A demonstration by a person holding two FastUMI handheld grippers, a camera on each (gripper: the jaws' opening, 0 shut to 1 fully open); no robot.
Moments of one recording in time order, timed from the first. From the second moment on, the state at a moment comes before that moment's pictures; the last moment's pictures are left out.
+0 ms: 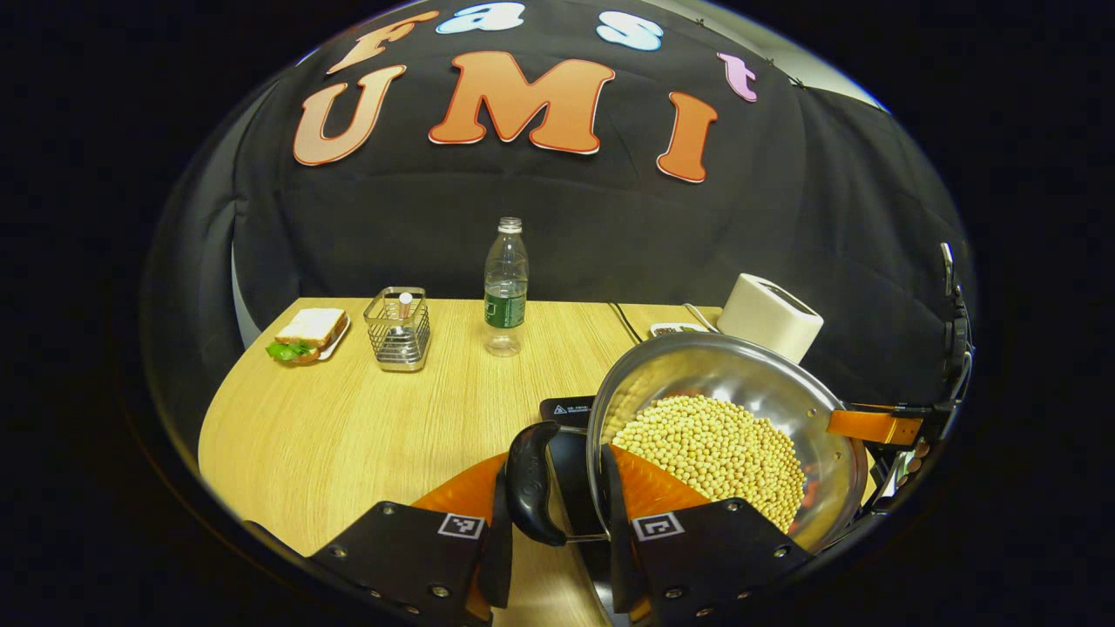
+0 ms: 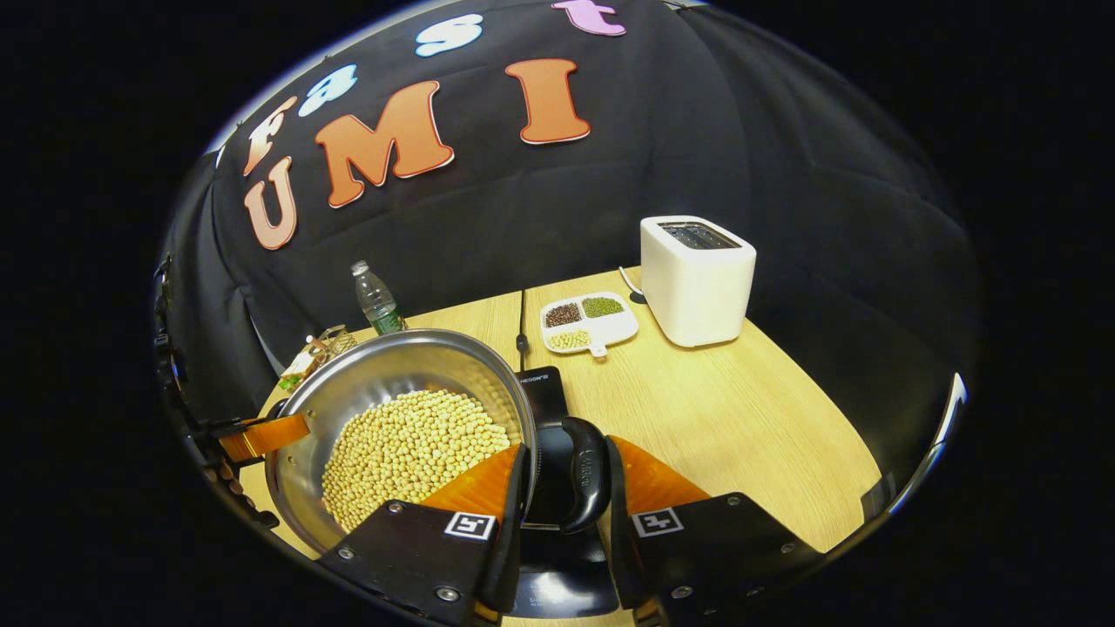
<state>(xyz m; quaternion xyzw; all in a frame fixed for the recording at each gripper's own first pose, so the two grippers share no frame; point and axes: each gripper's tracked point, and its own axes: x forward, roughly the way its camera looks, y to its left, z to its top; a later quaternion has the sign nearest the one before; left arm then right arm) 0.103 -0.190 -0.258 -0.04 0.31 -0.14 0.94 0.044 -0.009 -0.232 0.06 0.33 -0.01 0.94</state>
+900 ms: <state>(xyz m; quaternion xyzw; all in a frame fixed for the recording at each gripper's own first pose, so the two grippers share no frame) 0.106 -0.191 -0.290 -0.05 0.35 -0.12 0.93 0.070 -0.008 -0.263 0.05 0.35 0.01 0.94</state>
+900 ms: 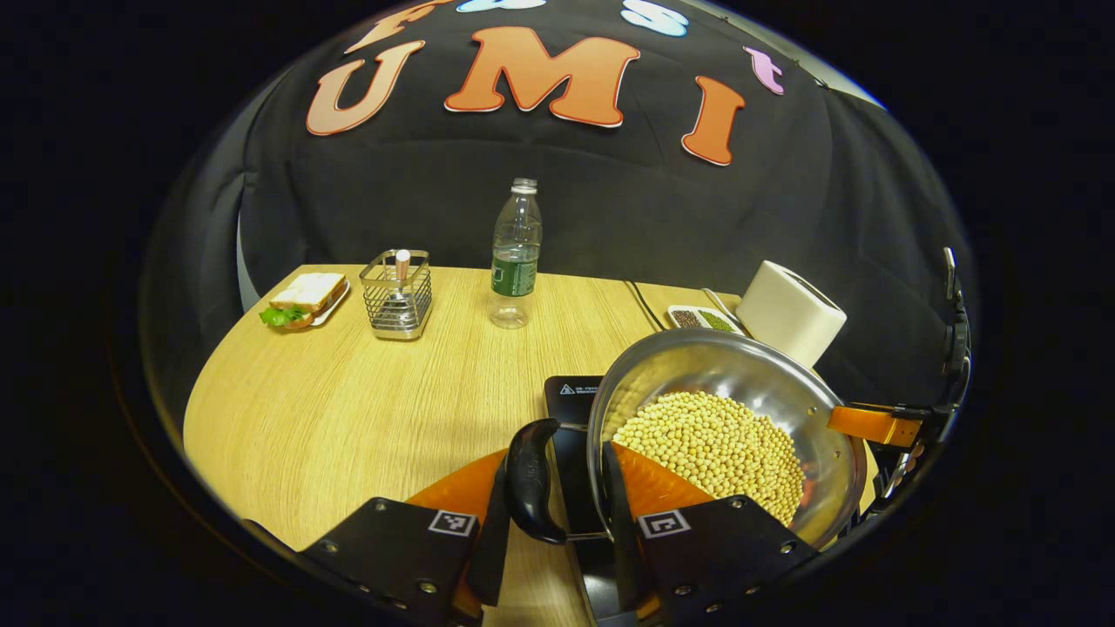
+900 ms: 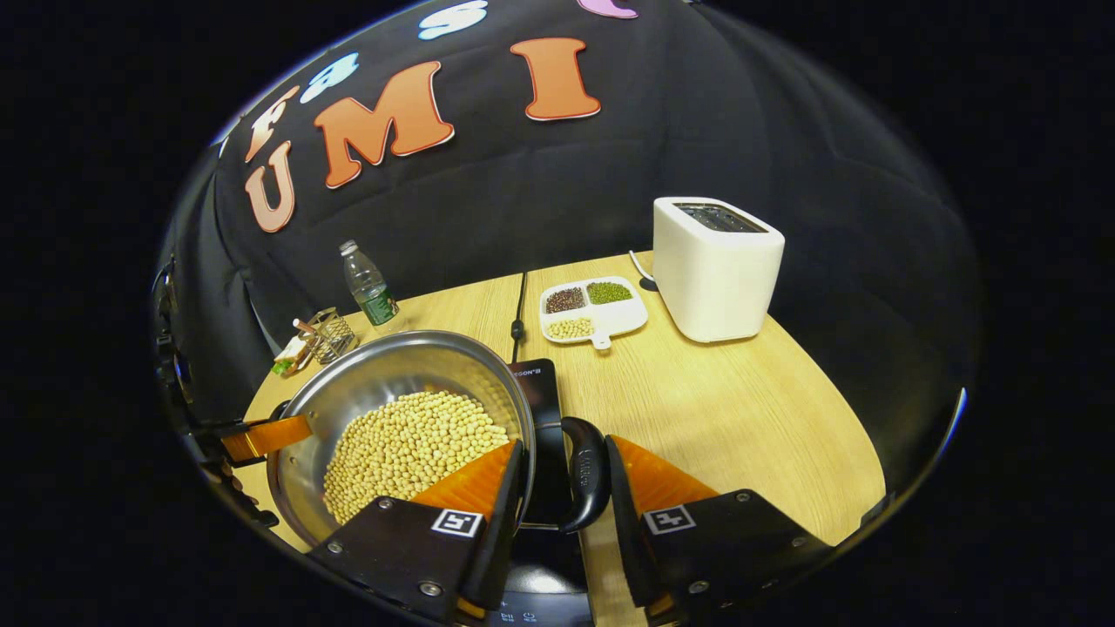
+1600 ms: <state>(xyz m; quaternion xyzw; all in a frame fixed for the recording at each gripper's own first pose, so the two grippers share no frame) 0.098 -0.108 -0.065 0.03 0.11 -0.06 0.99 0.060 -0.014 -0.108 0.02 0.21 0.00 0.98</state>
